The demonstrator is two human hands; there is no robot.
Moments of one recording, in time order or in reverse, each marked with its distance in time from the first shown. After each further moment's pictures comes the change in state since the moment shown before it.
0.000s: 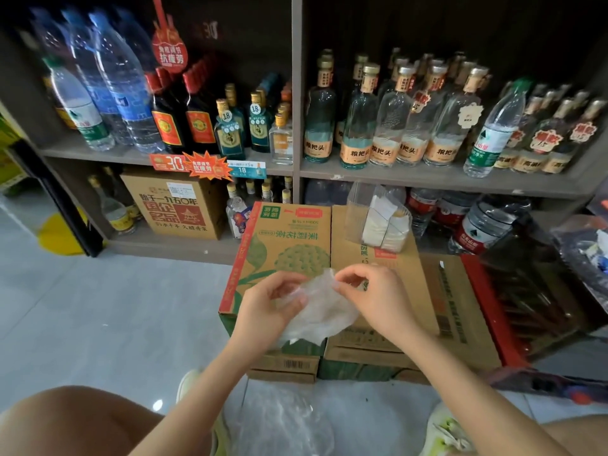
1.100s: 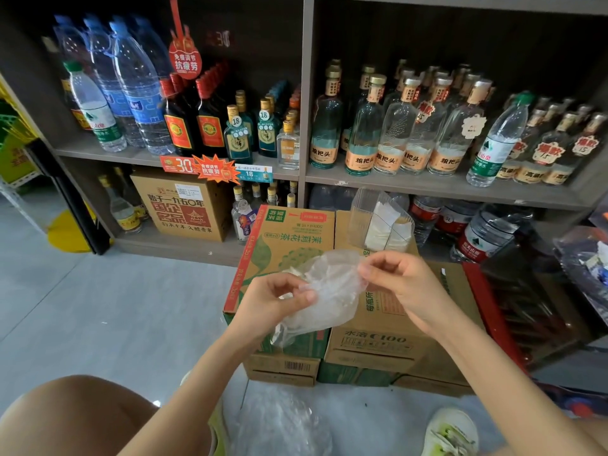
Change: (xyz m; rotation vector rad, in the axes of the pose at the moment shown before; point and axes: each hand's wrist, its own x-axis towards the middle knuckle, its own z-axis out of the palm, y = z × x) left_hand 0.005 0.013 -0.010 -0.372 -0.117 -0.201; right_hand 0.002 -0.002 -0.043 0.758 -0.141 0.149
